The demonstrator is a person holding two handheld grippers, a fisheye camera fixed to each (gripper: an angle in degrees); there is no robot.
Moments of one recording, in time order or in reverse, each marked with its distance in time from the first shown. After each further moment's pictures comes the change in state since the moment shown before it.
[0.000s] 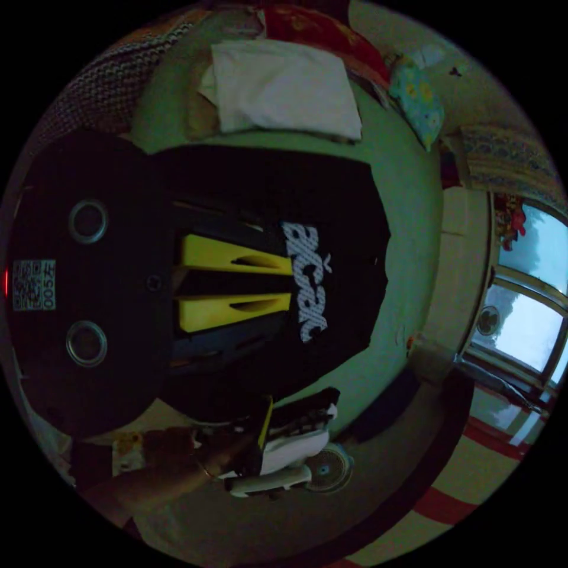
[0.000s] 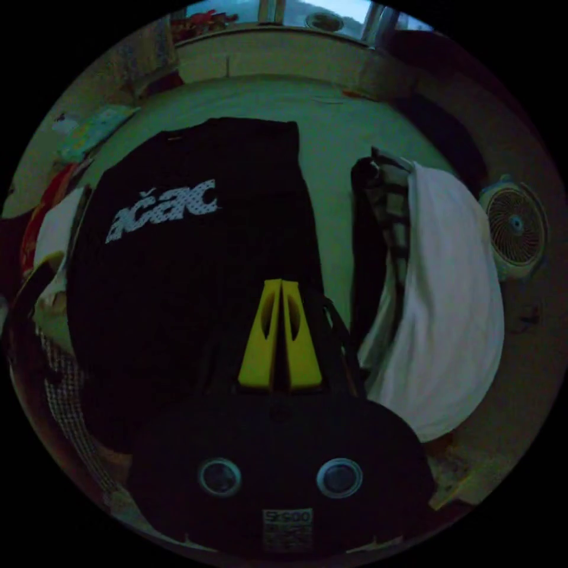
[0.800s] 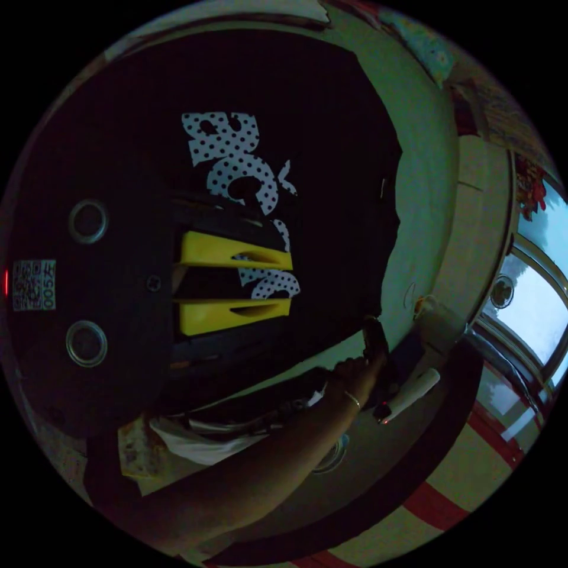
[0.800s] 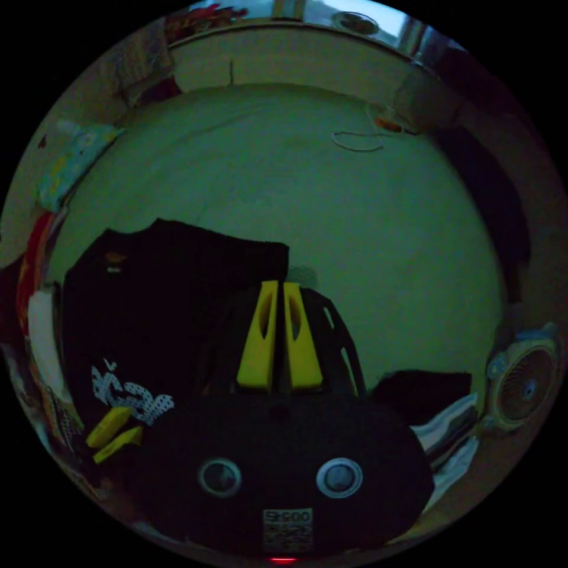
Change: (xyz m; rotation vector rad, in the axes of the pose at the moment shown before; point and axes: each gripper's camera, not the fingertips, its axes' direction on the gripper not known) left arm 0.103 -0.262 0.345 0.004 0.311 0.060; right arm 0.078 -0.510 0.077 -0.082 -0.045 -0.004
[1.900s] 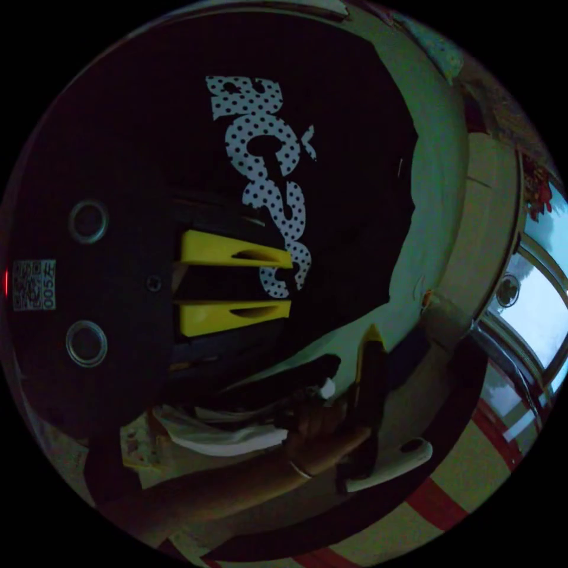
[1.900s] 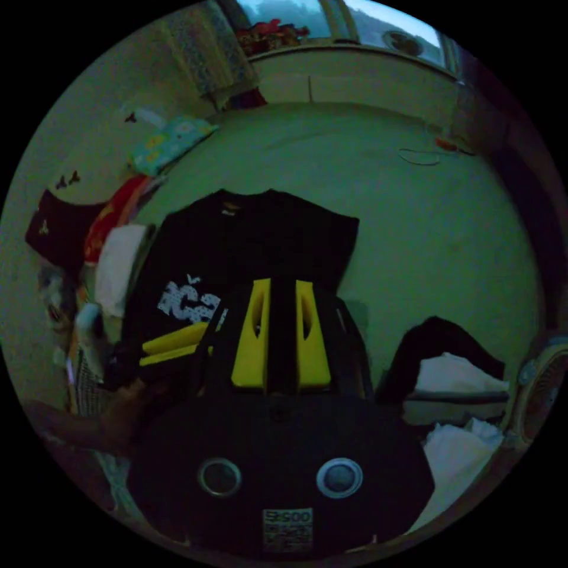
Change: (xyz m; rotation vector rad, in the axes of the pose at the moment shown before) left arm 0.002 -0.135 0.204 -0.023 0.095 -0.012; right arm 0.081 -0.122 -0.099 0.082 -0.173 -0.277
